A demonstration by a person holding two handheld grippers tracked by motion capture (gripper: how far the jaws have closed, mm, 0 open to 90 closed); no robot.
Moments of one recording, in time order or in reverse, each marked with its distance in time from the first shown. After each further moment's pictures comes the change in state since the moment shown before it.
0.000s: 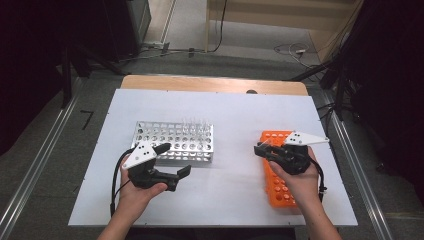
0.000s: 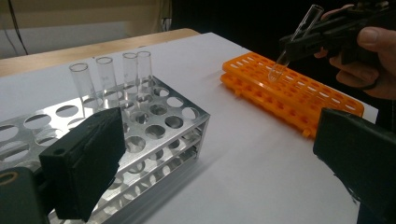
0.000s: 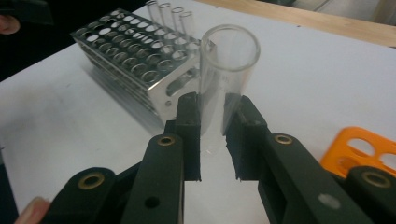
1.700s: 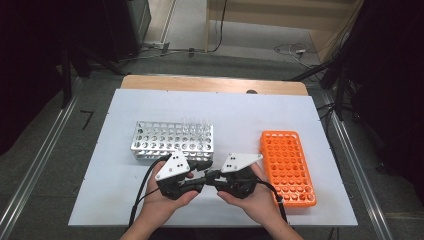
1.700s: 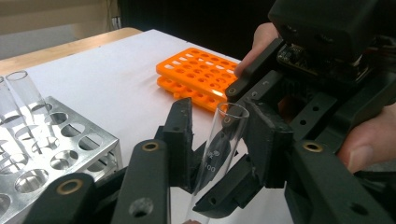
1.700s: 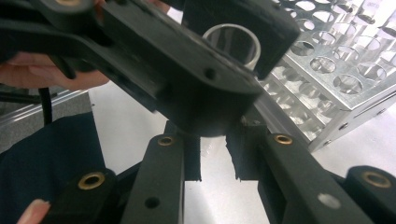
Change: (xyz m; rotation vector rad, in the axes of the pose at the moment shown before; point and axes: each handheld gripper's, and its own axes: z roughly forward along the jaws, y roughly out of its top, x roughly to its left) left arm -0.053 0.004 0.038 0.036 -0.163 0.100; right arm 0.114 0.004 0.068 0.157 0.217 -0.224
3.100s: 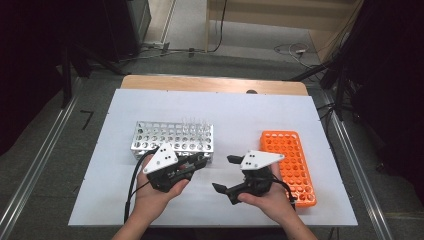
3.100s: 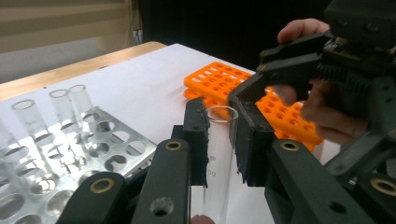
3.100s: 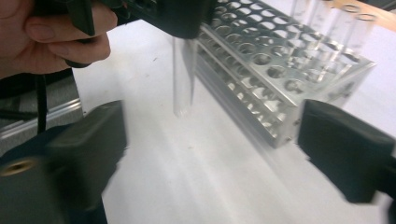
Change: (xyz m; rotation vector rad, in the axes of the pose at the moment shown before) left arm 0.022 0.006 -0.018 -0.051 0.080 -0.006; right arm -0.017 -0.012 -0.033 -0.100 -0.037 0.011
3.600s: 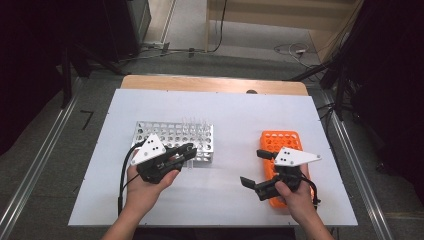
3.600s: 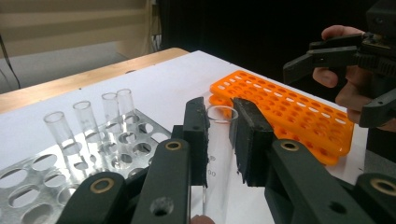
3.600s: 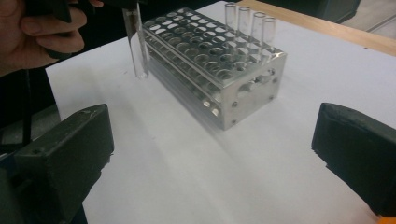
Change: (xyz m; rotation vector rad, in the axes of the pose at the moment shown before) left arm 0.021 0.006 -0.013 -0.026 0.060 -0.019; right arm -0.032 -0.026 -0.050 -0.093 -0.076 0.073
